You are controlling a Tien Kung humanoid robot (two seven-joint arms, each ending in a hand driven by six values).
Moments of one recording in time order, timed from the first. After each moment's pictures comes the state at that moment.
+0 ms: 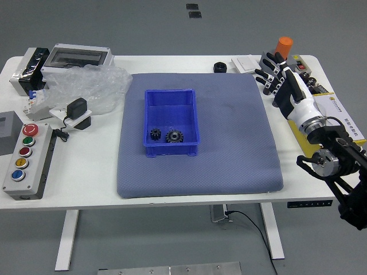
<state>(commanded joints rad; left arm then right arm) 0.01 0.08 -1.31 -0.18 0.96 -0.11 0.10 0.45 -0.38 1.04 1.14 -0.51 -0.02 0.23</state>
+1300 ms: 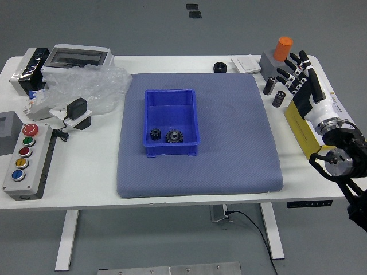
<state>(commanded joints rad) 0.00 0.08 -1.33 -0.18 0.98 -0.11 0.10 0.41 -0.39 1.11 1.13 -0.53 -0.05 0.23</state>
